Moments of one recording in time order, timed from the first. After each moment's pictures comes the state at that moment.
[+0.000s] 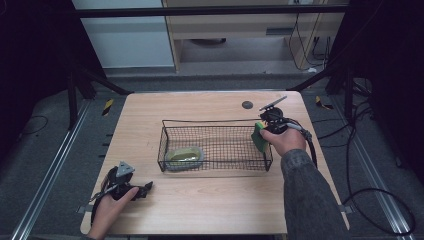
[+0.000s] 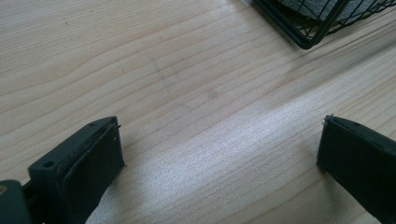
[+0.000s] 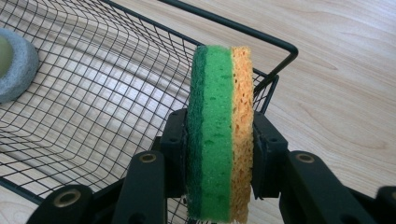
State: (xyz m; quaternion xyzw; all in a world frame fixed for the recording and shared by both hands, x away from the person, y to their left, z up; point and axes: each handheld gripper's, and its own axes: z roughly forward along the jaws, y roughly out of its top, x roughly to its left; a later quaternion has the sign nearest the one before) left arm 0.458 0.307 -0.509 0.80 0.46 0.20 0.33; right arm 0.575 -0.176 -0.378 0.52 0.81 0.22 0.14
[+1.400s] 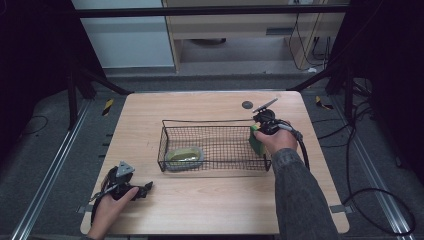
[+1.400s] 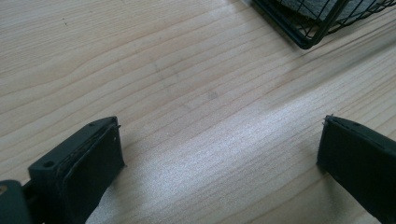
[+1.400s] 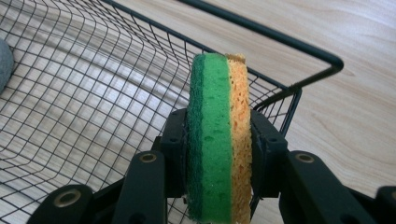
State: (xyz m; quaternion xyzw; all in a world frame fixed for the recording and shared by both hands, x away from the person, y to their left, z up) left arm 0.459 0.307 -0.509 0.80 0.46 0.20 0.33; right arm 0.590 -0.161 -0.399 0.52 0.81 0.20 0.15
